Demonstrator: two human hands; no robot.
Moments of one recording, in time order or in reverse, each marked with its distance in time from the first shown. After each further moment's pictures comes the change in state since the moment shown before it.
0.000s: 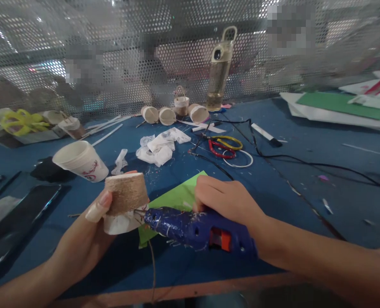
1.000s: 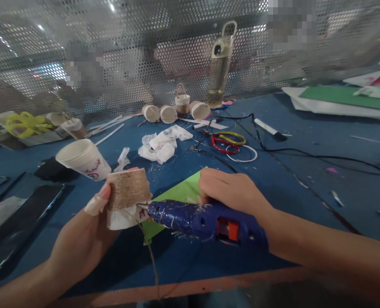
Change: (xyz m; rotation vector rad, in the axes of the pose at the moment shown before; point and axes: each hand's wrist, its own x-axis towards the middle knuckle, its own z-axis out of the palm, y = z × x) left_hand -0.001 0.001 0.000 -0.103 -0.019 0.013; right_hand 0.000 0.002 0.000 0.018 0.030 -0.059
